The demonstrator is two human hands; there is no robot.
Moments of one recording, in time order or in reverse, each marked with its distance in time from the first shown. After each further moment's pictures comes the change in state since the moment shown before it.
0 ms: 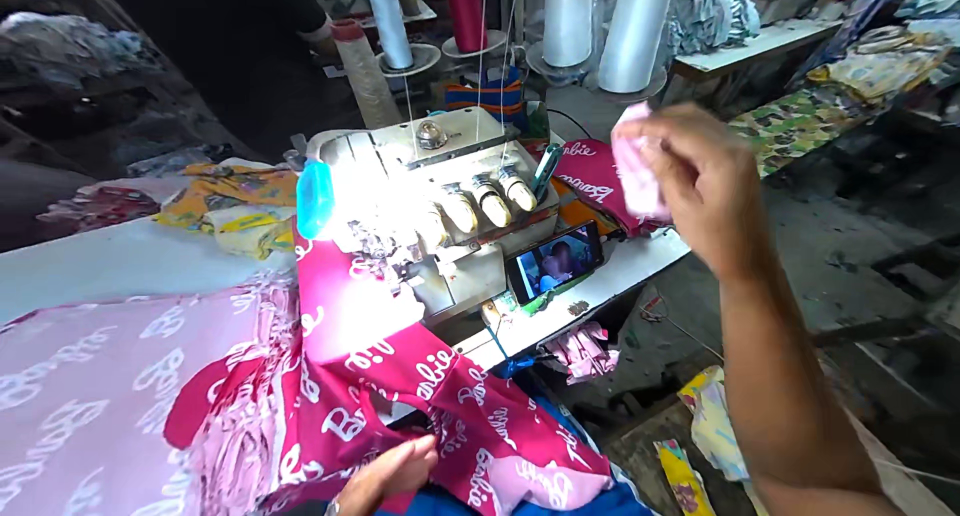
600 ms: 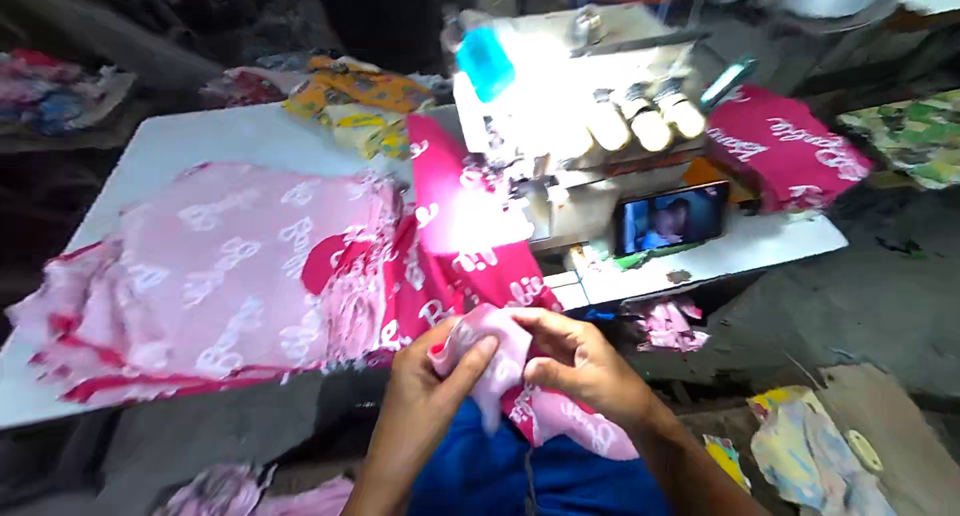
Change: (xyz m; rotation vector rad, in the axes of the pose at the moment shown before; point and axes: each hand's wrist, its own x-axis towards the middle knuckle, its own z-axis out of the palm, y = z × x) left_hand 0.023 0.001 -0.004 -0.102 0.317 -0.313; right_hand -0.125 -0.159 0.148 1.480 -0.508 0.428
